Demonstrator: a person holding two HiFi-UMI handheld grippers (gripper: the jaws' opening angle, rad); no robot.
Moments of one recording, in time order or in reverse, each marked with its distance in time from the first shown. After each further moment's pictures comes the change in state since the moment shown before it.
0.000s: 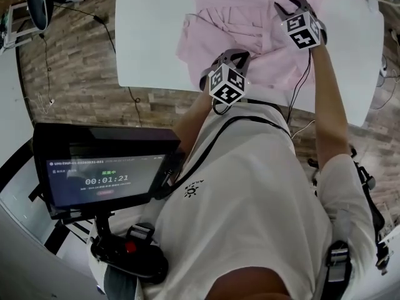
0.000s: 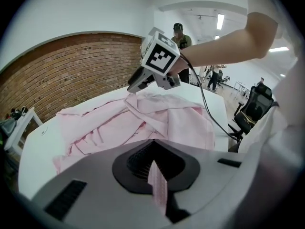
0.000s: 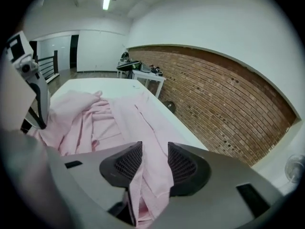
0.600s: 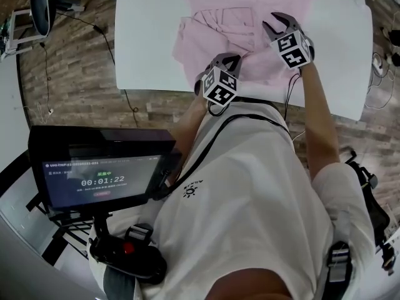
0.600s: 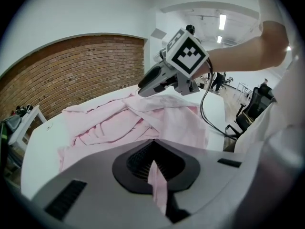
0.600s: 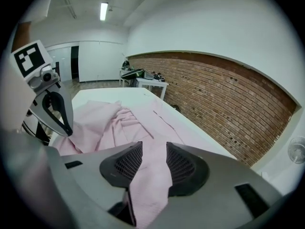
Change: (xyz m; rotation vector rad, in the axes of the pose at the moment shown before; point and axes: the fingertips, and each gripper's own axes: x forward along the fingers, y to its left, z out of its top) left arm -0.016 -0.029 0.001 -0.018 -0.011 0.041; right arm -0.073 0.054 -0.011 0.077 -0.074 0.035
